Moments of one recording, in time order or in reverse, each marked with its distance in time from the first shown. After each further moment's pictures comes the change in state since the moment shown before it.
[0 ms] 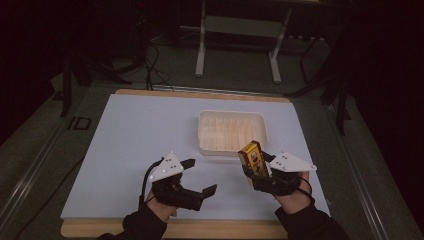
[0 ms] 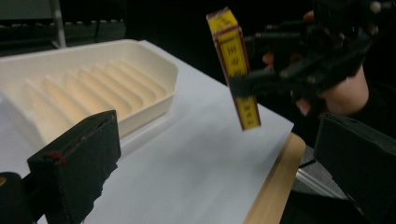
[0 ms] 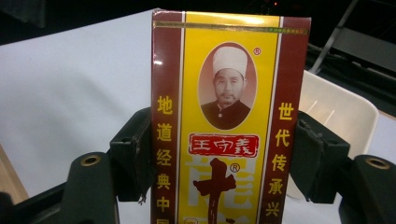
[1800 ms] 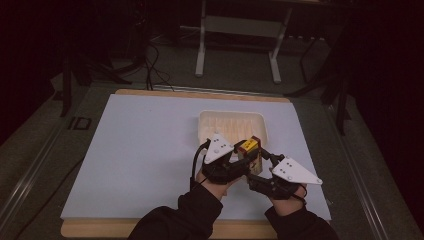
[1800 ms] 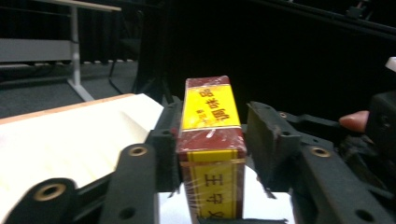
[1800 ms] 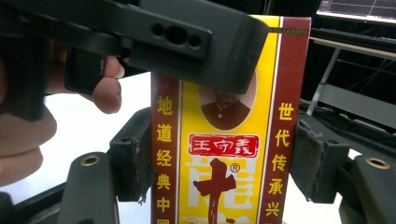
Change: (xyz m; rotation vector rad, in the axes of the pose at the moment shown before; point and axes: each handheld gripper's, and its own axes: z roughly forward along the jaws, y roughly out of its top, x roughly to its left) left arm -0.038 0.050 0.087 -0.163 0.089 -0.032; right arm 0.016 0.002 -0.005 -0.244 -0.026 0.000
